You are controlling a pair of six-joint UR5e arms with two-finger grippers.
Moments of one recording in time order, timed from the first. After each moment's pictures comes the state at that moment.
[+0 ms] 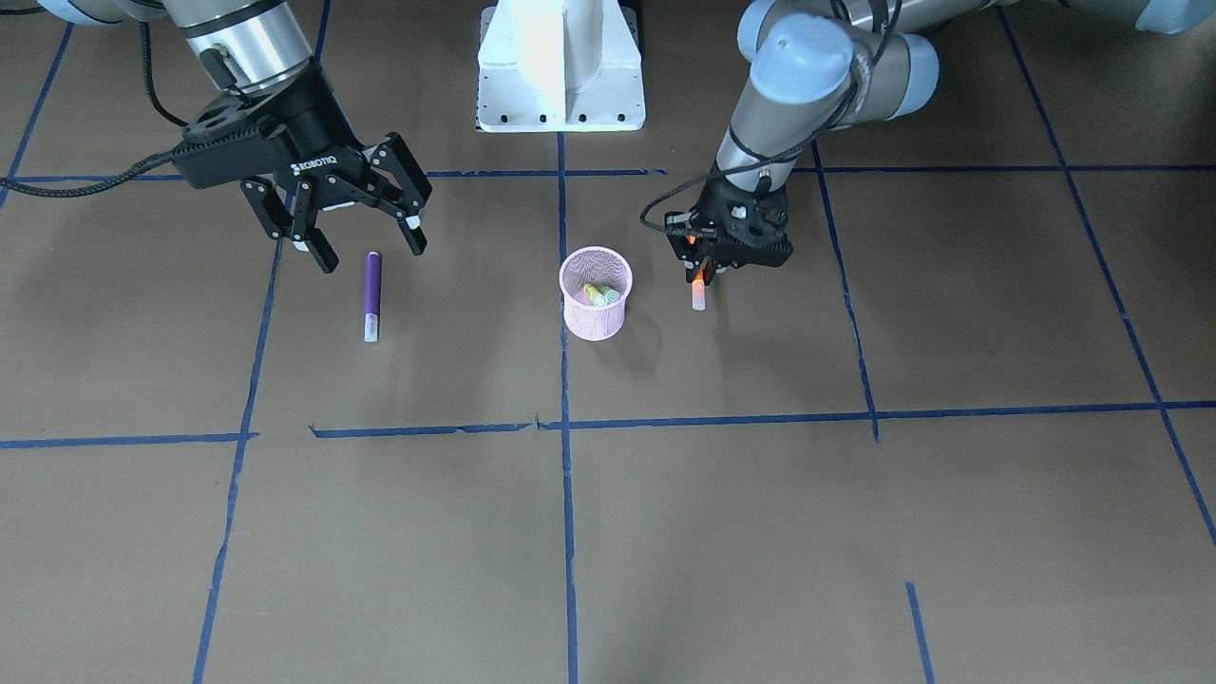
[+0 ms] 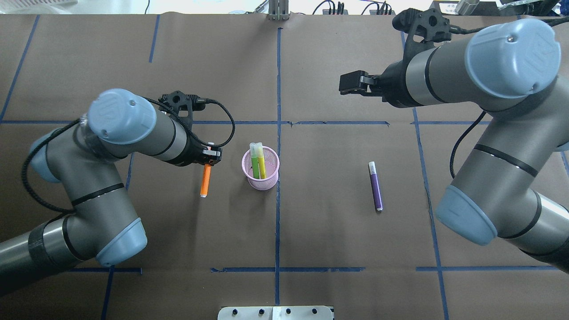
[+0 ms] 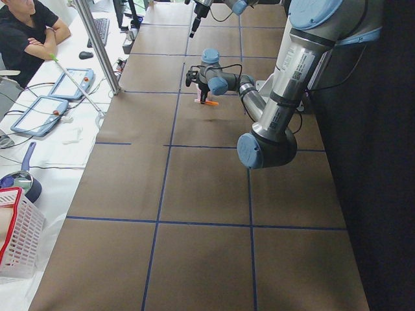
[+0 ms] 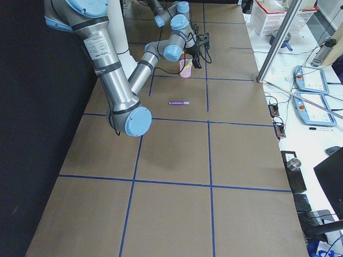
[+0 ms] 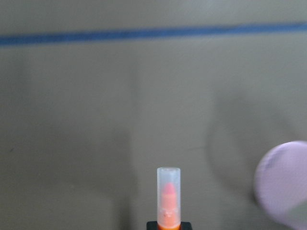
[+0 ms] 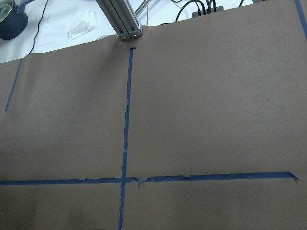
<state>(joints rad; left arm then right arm) -0.60 -2.04 -1.85 -1.82 -1.87 -1.12 0.75 -1.13 2.06 -1.39 1.79 1.23</state>
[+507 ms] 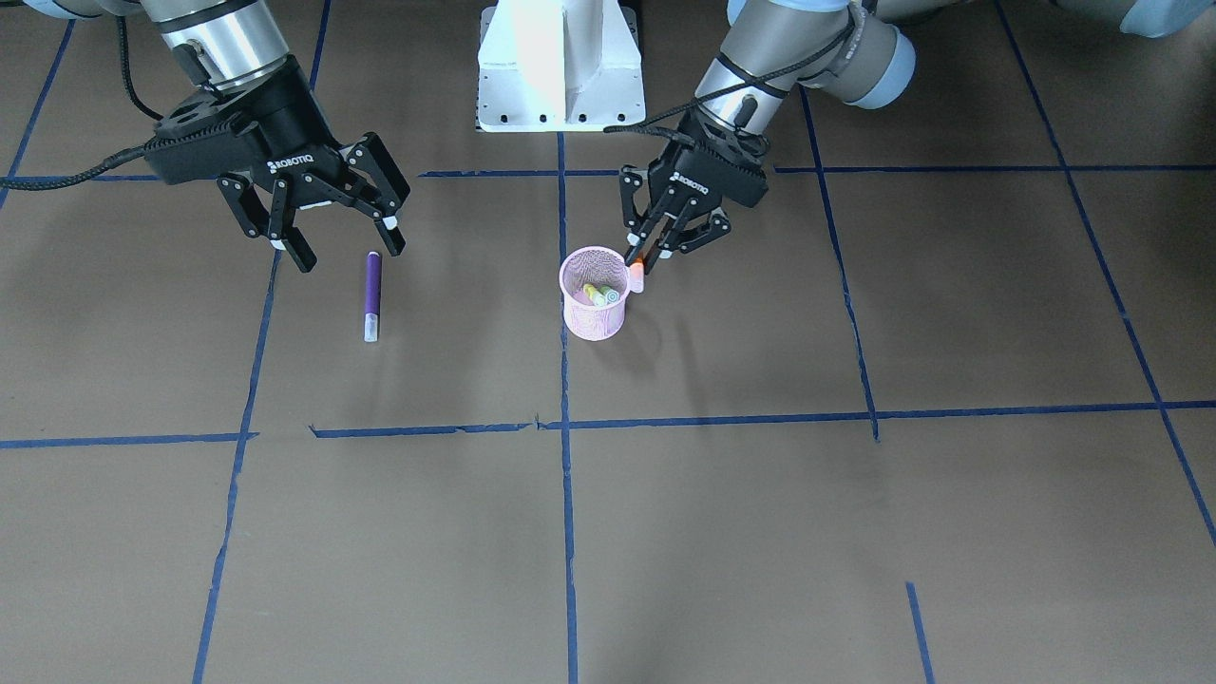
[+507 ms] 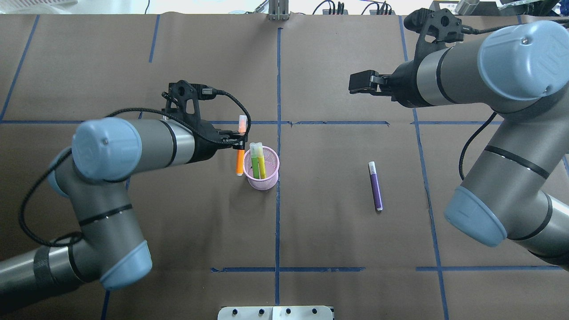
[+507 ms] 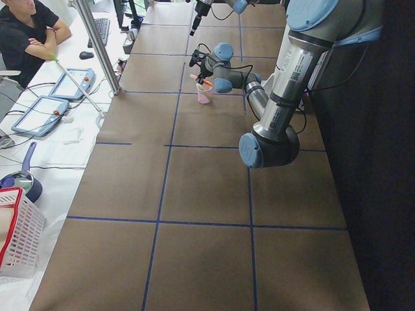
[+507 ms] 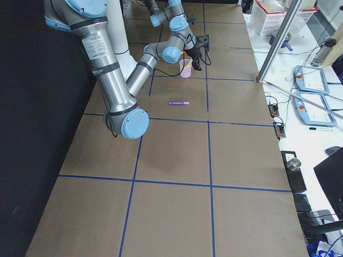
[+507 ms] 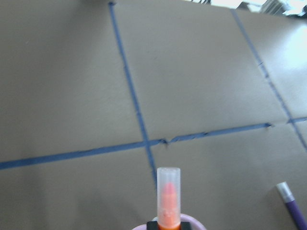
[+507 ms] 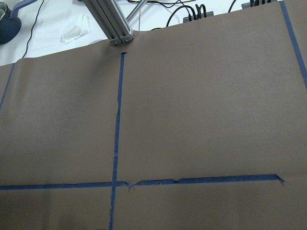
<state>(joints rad) -0.49 -2.04 -1.84 -2.25 -1.55 -1.12 0.75 -1.16 2.07 -1.39 1.78 1.23</state>
